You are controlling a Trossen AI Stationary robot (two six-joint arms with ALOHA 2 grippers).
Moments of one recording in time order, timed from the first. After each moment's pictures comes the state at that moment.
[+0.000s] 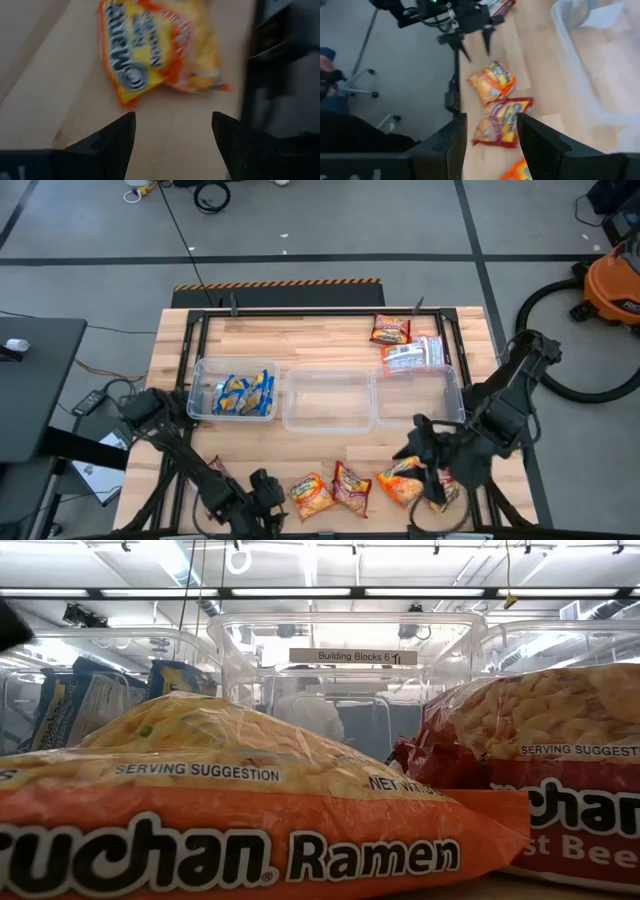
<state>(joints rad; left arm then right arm) -0.88 1.94 1.20 -0.31 -0.52 -1.13 0.85 1.39 1.47 -0.90 0.46 0.87</state>
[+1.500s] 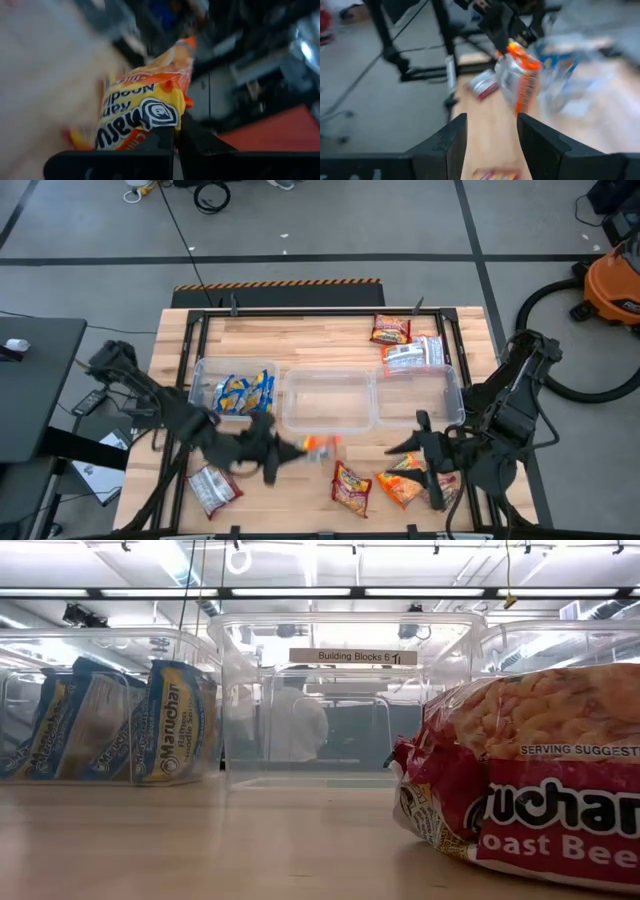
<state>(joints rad) -0.63 1.40 1.20 -0.08 -0.60 -1.11 0.91 1.39 1.47 -0.63 0.78 0.56</state>
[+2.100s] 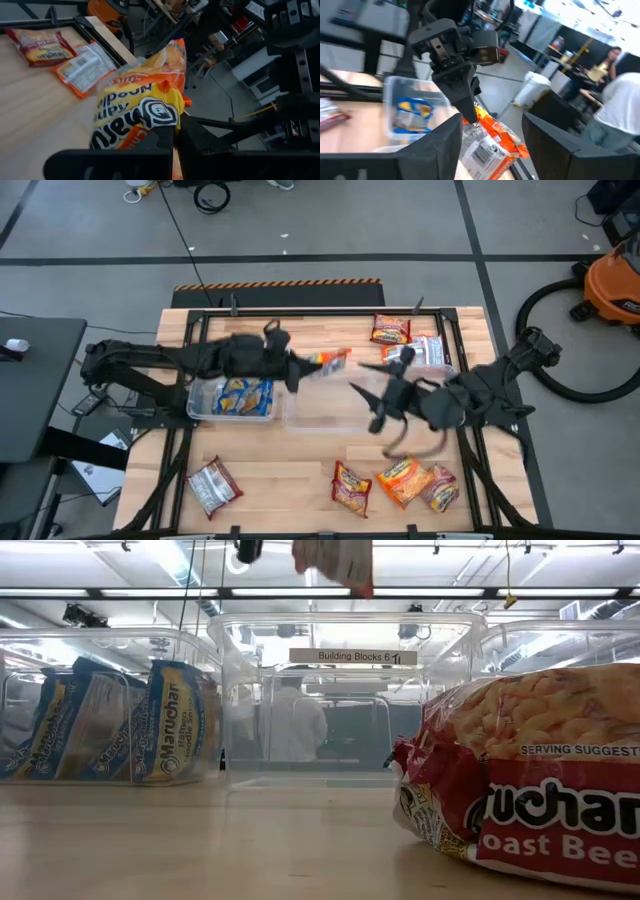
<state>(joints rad) -0.04 1.31 1.20 -0.11 -0.17 -0.82 0.55 1.39 1.47 -0.37 1.05 -0.15</state>
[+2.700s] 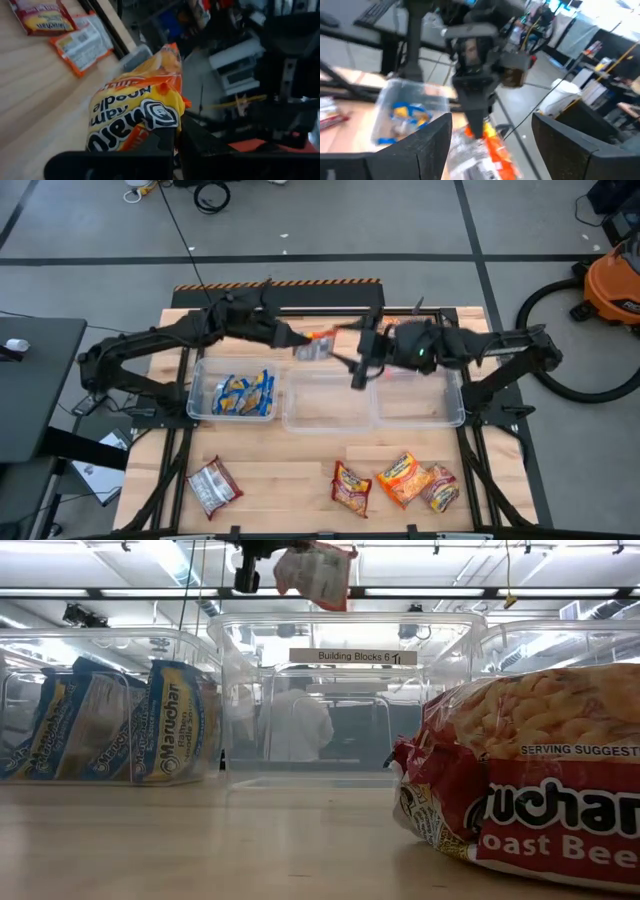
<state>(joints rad) 0.35 1.29 1.20 -0.18 0.37 -0.95 0.14 1.38 1.51 -0.33 0.49 -0.30</state>
